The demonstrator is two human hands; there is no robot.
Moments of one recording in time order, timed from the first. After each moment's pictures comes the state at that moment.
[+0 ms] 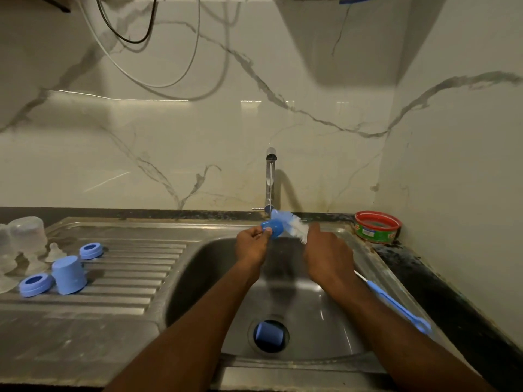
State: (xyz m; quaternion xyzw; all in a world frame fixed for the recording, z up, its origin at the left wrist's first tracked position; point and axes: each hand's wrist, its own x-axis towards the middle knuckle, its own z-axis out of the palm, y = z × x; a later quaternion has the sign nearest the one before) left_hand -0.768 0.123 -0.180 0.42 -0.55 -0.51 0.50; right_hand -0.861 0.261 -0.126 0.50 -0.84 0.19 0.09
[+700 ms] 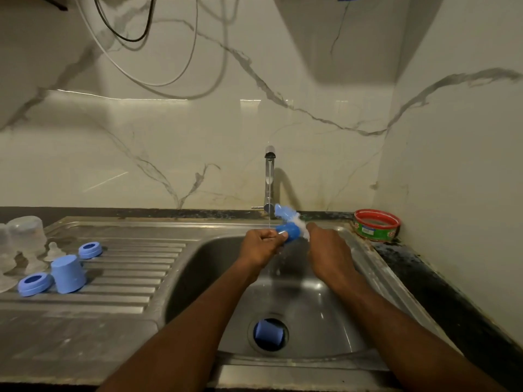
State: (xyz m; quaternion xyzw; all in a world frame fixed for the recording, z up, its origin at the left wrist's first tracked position) left_hand -0.766 0.127 -0.182 0.35 -0.63 -0.56 0.42; right_hand -0.875 0.250 -0.135 0.51 -0.82 0.25 0.05
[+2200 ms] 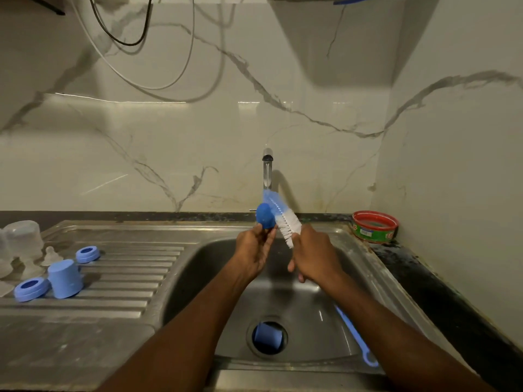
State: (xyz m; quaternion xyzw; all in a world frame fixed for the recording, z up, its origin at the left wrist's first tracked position) left_hand -0.768 0.127 -0.160 0.23 -0.26 -0.80 0.48; right_hand -0.852 0.249 -0.125 0.50 -0.77 0.38 -0.10
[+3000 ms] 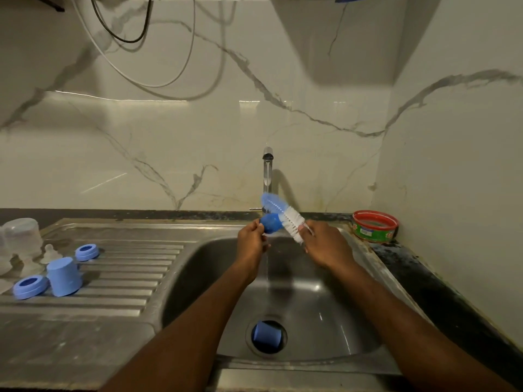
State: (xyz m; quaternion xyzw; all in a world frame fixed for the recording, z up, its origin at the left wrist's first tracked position) left_hand -0.770 0.130 -0.167 0.35 -0.51 -0.61 0.50; right_hand -0.891 0.241 -0.125 0.53 -0.78 0.34 -0.03
